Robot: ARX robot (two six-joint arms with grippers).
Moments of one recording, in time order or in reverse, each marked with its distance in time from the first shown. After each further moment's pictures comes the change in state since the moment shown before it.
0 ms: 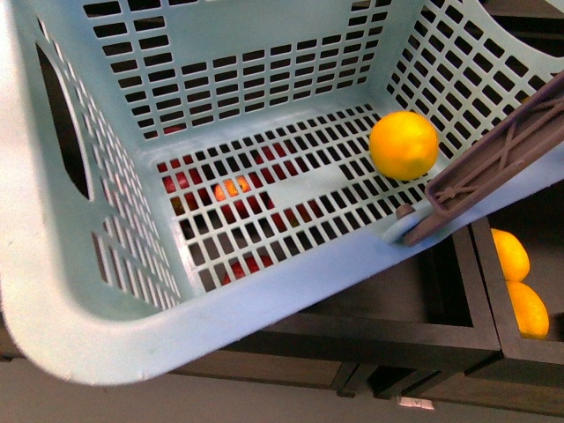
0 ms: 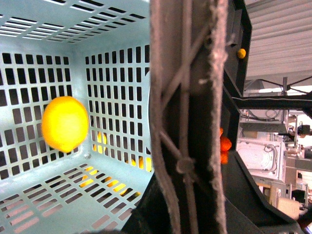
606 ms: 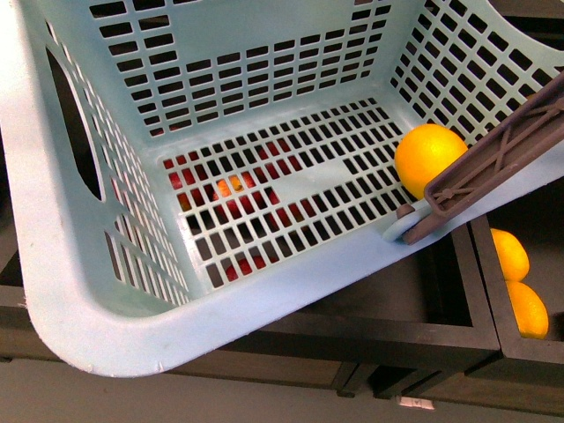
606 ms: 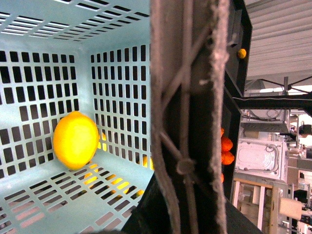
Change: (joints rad) left arm 0.000 0.000 0.000 0.000 -0.005 0.007; right arm -0.065 -0.364 -0.497 0.349 -0.058 -0.380
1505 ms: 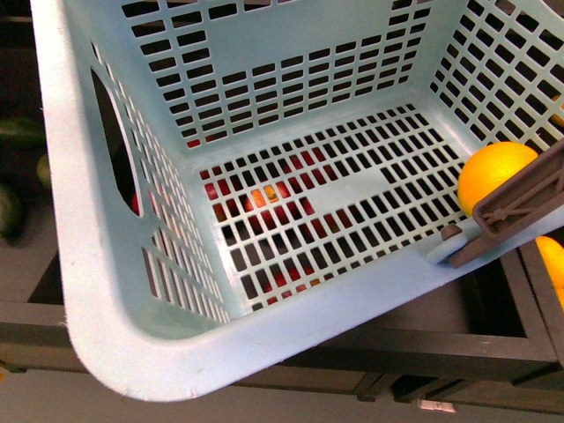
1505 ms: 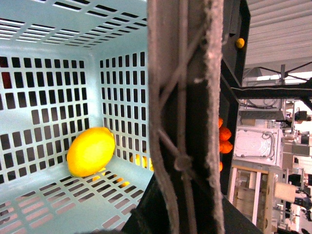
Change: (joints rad) left arm -0.013 0.000 0.000 0.000 0.027 -0.012; right arm 0.000 -0.145 -0.087 -0.051 0.003 -0.001
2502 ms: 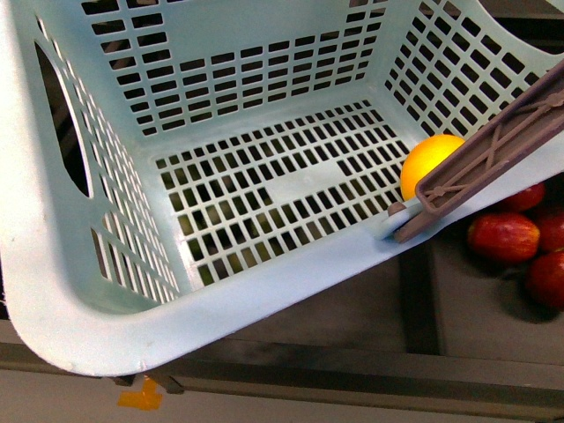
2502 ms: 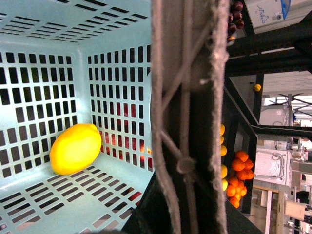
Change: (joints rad) left arm 0.014 -0.002 0.001 -0.001 -0.028 0.013; right arm 0.001 0.001 -0.002 -0.003 -0.003 0.000
